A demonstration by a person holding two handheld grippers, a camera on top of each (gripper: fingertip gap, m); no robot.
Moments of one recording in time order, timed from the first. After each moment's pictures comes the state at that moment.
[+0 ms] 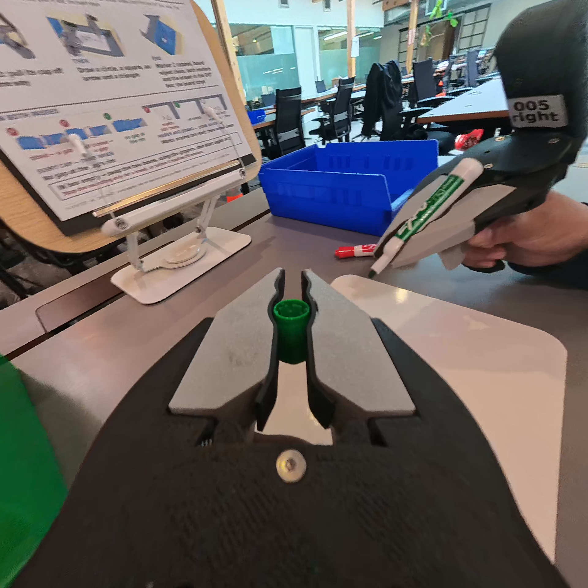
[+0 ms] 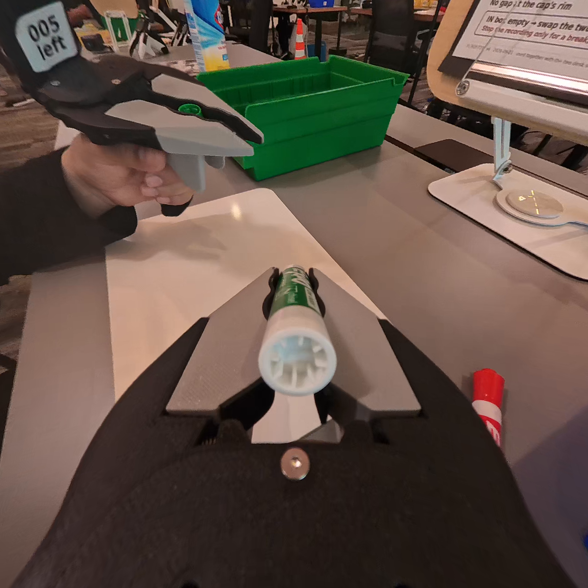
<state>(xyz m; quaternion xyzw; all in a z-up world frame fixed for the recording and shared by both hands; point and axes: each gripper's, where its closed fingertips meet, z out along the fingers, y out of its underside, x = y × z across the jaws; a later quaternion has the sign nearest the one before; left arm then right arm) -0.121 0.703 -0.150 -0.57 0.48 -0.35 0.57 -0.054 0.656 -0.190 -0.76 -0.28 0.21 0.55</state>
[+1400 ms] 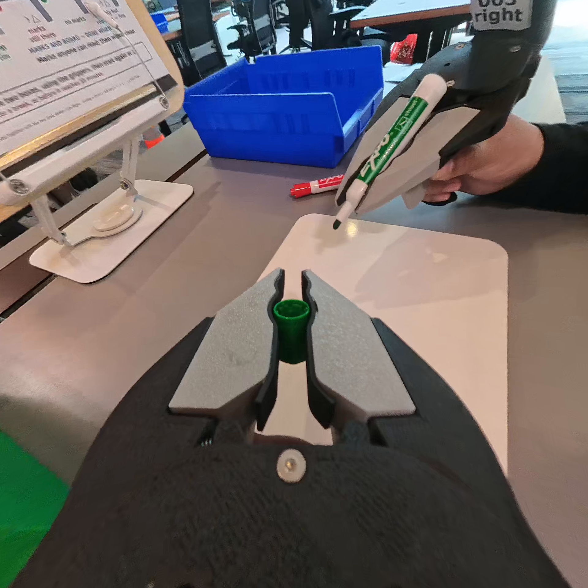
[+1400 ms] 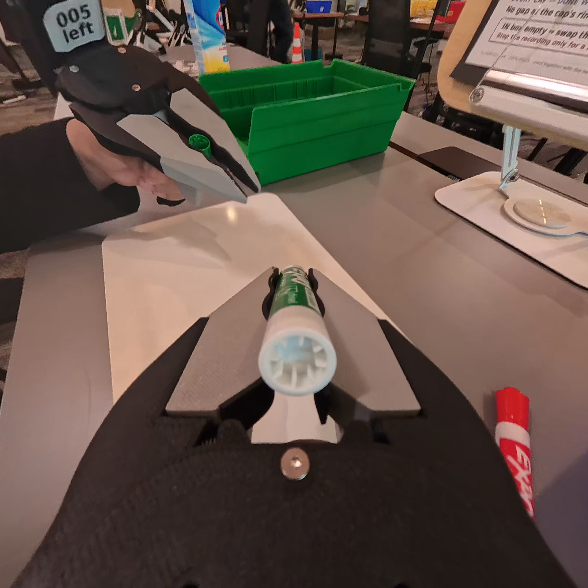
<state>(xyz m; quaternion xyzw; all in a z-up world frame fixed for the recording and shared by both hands) -0.135 0.690 -0.185 -0.57 0.59 -0.35 0.46 -0.073 0.660 -0.192 -0.76 -0.28 0.20 0.55</state>
